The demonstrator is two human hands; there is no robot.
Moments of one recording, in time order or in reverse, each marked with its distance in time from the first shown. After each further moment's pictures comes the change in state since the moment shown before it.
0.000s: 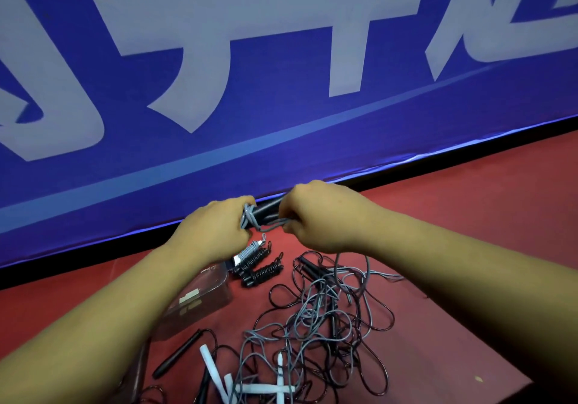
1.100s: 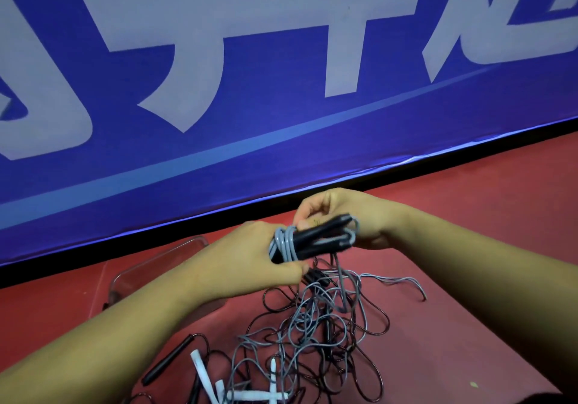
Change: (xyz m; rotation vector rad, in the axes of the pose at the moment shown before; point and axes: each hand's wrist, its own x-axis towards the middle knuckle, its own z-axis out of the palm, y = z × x) left_hand -0.025 0.049 0.002 -0.474 -0.227 0.312; right_hand 0.000 0.070 0.025 1.269 -0.318 0.084
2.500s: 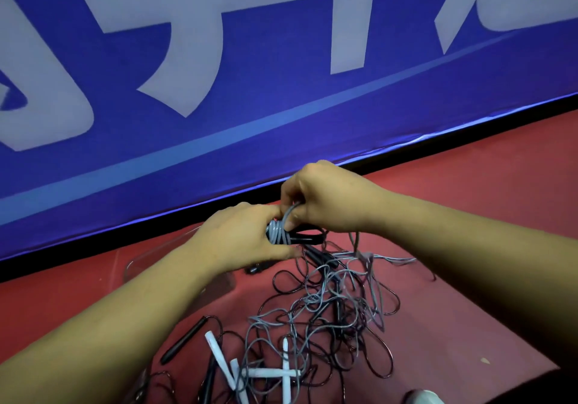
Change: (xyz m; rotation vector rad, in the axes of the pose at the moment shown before) left_hand 0.017 -0.037 -0.001 0.540 0.077 -0.126; right_hand 0.017 -0.026 0.034 -1.035 0.268 -0.195
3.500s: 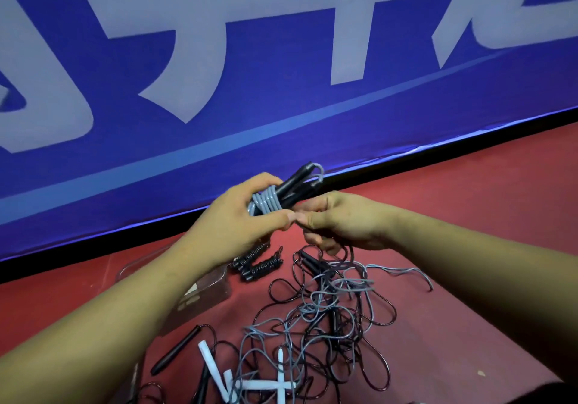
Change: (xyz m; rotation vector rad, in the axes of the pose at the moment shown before) left_hand -0.010 0.003 -0.022 -0.771 0.213 0.016; right_hand -0.009 0.041 0.027 1.049 -0.338 0.223
